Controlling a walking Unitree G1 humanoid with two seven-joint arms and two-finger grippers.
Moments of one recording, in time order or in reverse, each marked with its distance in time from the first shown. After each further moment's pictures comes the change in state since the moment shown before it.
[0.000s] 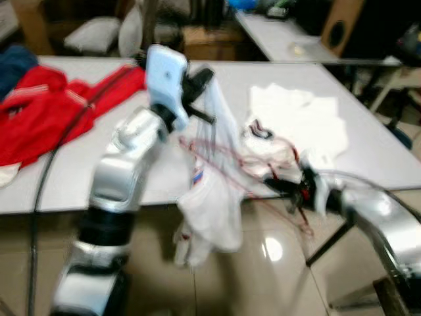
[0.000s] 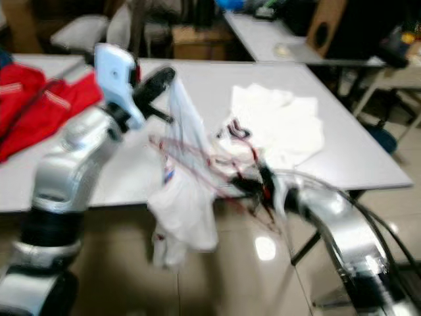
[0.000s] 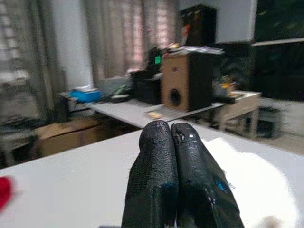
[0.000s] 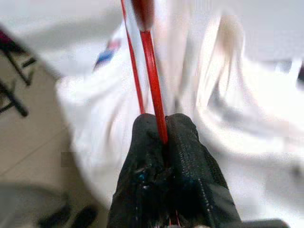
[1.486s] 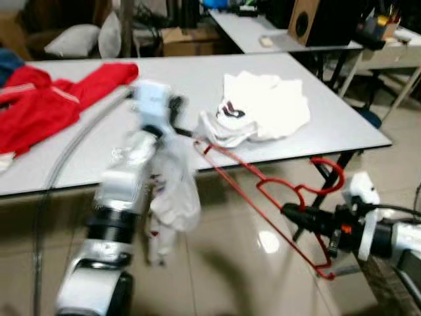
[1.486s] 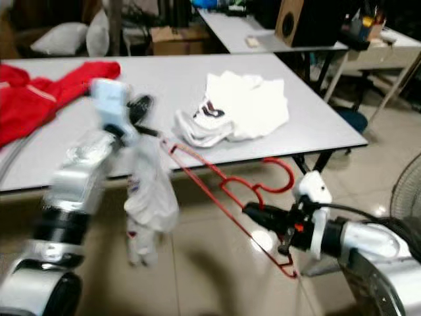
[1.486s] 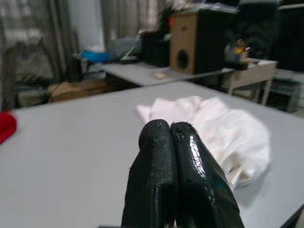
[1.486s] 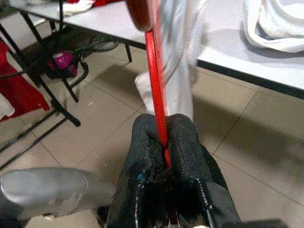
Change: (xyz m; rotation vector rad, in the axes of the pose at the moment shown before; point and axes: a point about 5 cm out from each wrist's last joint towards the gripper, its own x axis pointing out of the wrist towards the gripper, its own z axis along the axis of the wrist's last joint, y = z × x) left arm 0.005 0.013 -0.063 -0.049 0.157 0.155; right arm -0.072 0.042 -0.021 0.182 -0.025 0.128
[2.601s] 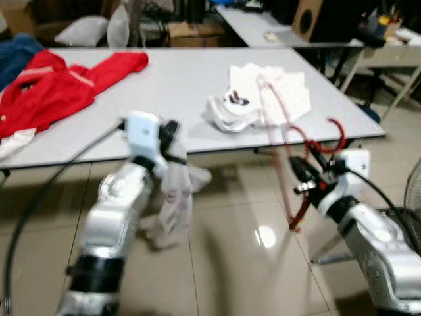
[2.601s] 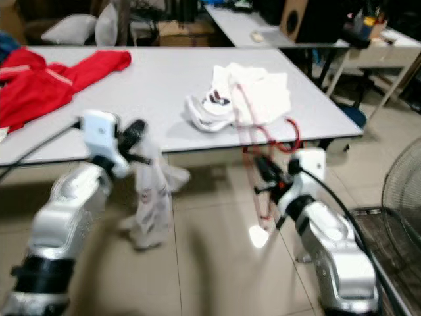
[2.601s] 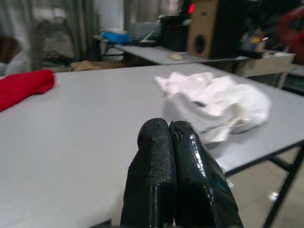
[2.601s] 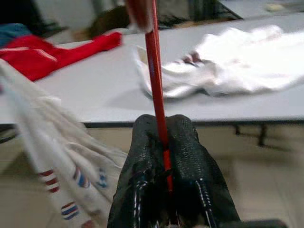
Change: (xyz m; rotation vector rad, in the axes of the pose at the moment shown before) left arm -0.054 0.011 -0.032 -0.030 0.049 0.083; right arm 0.041 -0.032 0.014 0.101 -0.261 -0.558
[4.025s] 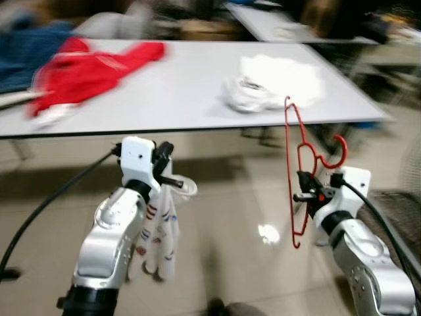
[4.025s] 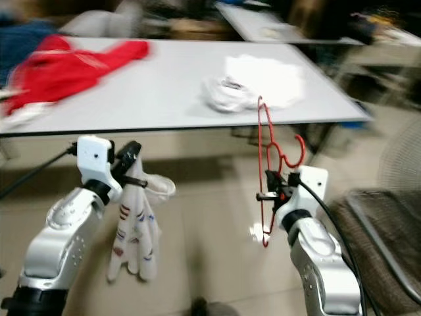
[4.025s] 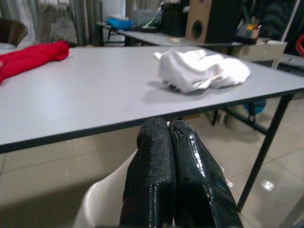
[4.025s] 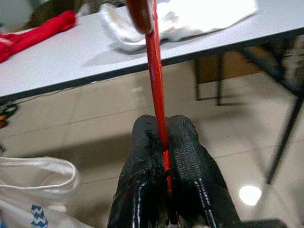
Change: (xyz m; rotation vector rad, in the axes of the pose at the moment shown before) left arm -0.031 -0.012 -0.022 -0.014 0.040 0.004; right arm -0.006 0.005 -0.034 0.105 0.099 -0.301
